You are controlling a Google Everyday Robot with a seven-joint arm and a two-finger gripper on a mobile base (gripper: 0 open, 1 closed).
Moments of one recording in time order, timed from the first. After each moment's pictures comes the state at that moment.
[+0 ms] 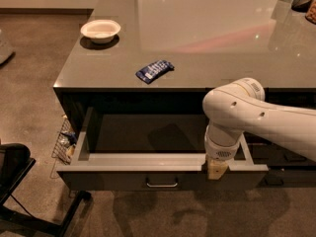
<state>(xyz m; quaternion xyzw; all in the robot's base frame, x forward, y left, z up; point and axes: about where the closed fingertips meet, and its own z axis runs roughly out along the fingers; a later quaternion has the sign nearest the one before) 0.464 -0.186 0.655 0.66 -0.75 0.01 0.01</state>
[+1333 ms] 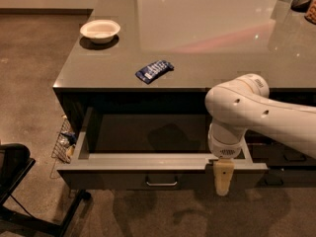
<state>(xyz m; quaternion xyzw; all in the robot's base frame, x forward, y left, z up) 0.462 -0.190 0.667 0.66 -0.75 0.02 0.01</state>
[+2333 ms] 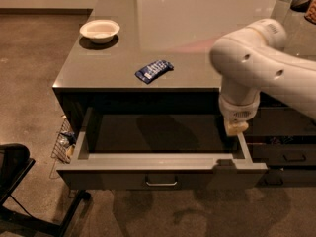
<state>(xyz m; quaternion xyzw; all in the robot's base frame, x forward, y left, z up) 0.502 -0.219 0.773 0.68 -0.73 0.10 0.02</state>
